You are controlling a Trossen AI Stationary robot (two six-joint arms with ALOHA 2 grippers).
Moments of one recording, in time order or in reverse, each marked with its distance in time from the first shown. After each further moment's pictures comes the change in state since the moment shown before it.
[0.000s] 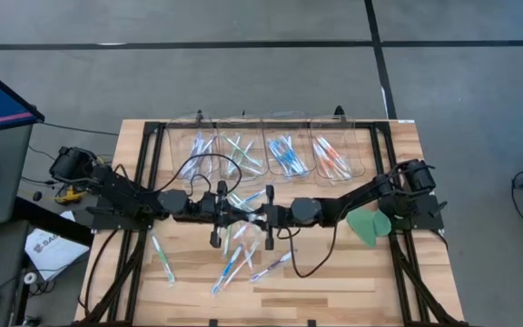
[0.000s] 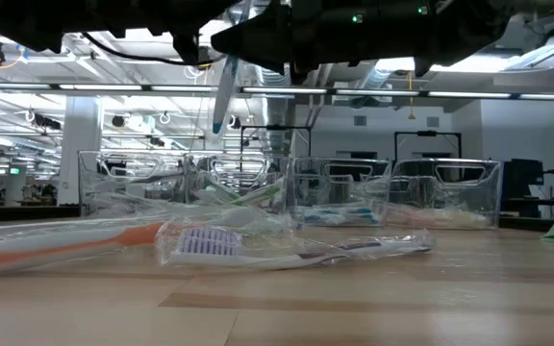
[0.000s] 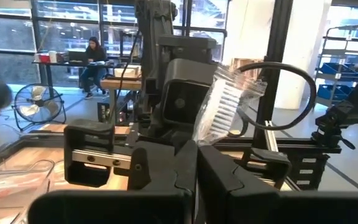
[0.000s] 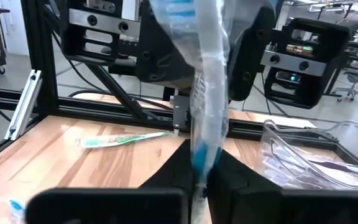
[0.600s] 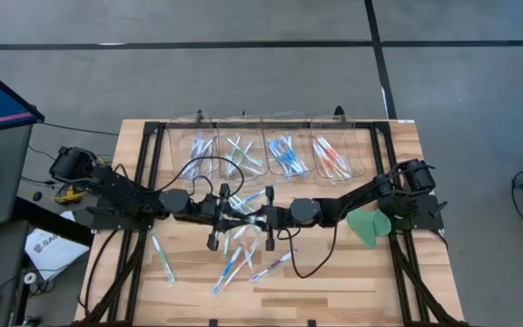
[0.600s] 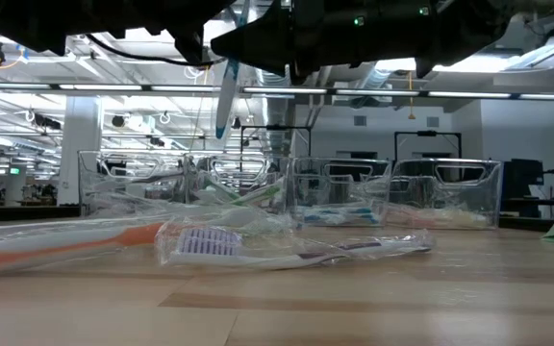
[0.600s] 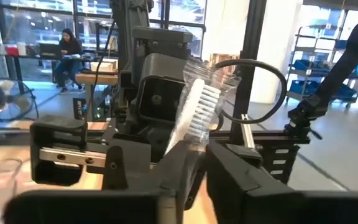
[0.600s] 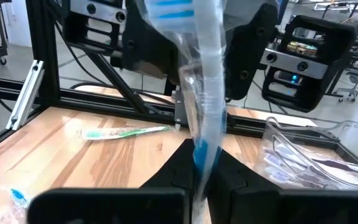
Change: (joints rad) left arm 0.000 0.000 0.000 -0.022 0.111 -0.025; right arm -0.001 0.000 0.000 -0.019 -0.001 -0.021
